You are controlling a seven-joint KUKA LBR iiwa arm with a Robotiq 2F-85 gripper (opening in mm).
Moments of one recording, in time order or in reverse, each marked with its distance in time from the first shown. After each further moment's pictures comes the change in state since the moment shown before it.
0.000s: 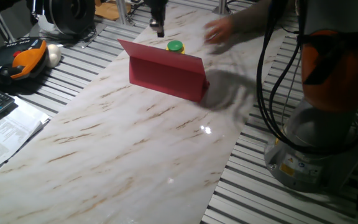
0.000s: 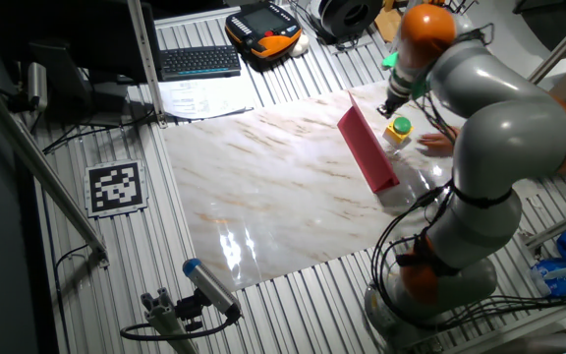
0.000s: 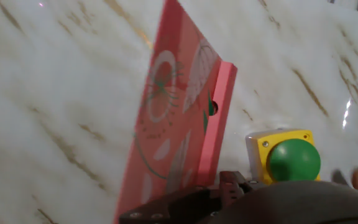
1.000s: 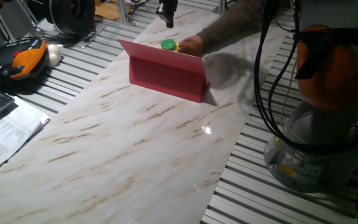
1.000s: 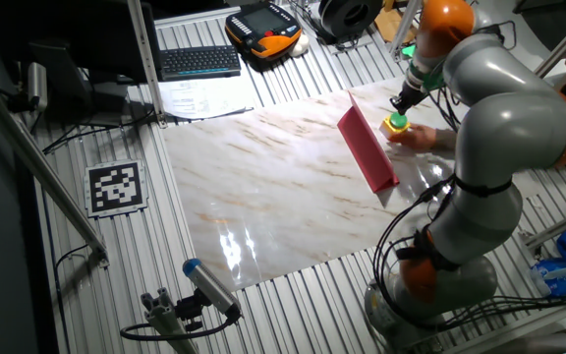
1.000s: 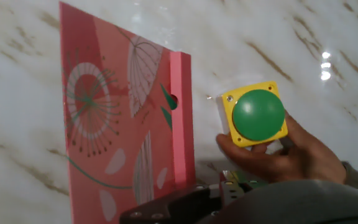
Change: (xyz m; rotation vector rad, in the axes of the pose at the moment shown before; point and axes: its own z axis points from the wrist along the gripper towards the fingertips) arm 0.010 -0.036 0.002 0.017 0.022 0.250
